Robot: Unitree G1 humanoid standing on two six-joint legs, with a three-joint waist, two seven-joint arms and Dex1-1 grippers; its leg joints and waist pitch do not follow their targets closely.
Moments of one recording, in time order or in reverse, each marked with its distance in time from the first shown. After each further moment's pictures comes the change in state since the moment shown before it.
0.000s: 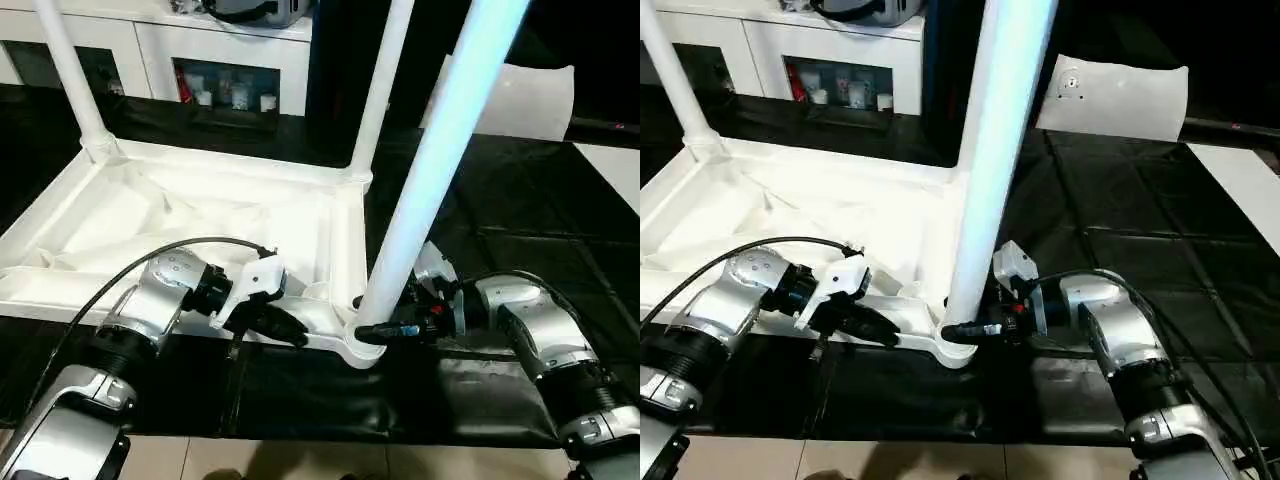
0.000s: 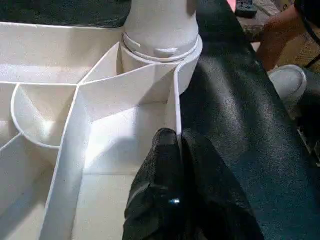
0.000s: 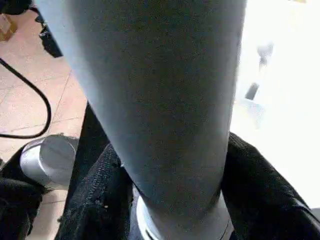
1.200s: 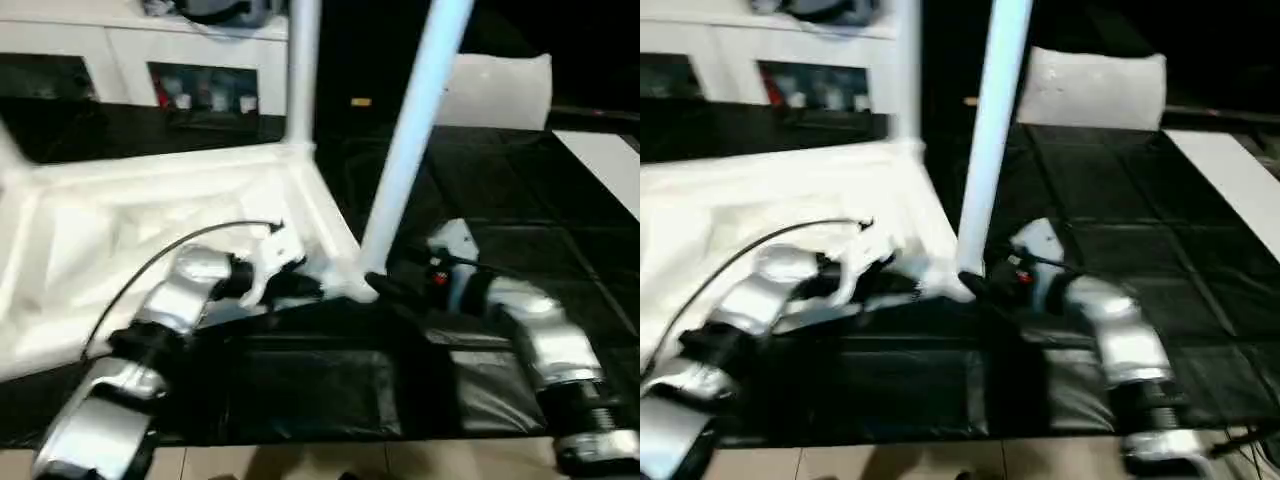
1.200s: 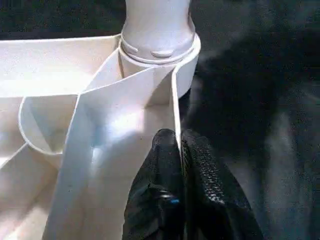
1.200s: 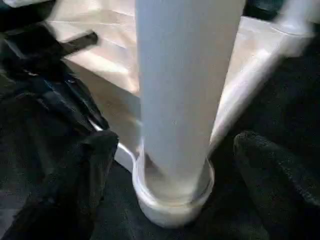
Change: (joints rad) left arm -0.037 -0.096 0.060 0.063 0.054 0.046 0.291; right arm 0.058 0.044 -0.147 -0.057 -0.043 0.004 -0.395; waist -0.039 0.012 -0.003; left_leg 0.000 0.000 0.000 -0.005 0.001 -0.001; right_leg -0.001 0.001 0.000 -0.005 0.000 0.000
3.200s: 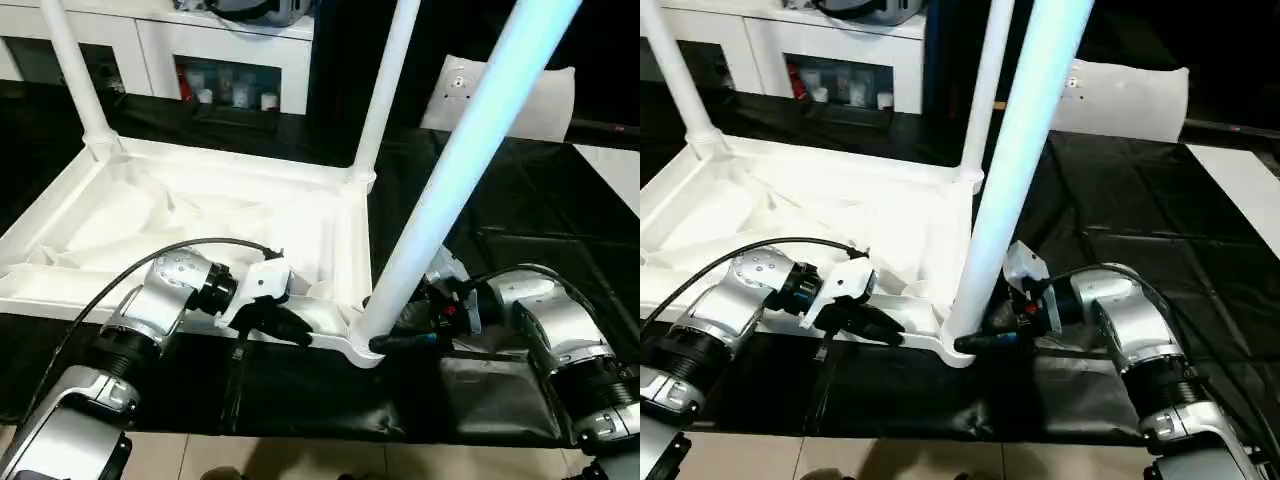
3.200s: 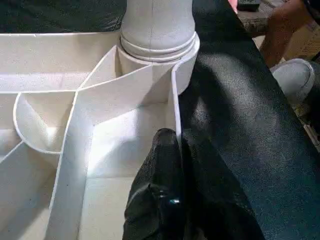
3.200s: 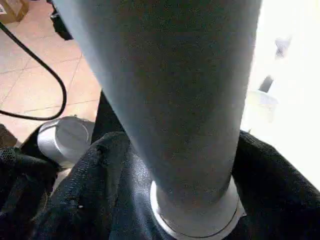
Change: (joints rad) left arm 0.039 0.102 -0.082 -0.086 -0.046 -0.096 -0.295; right arm -0.088 -0.102 0.165 0.061 0.040 -0.008 0.494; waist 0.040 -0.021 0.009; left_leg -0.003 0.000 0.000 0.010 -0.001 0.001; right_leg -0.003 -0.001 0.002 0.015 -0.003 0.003
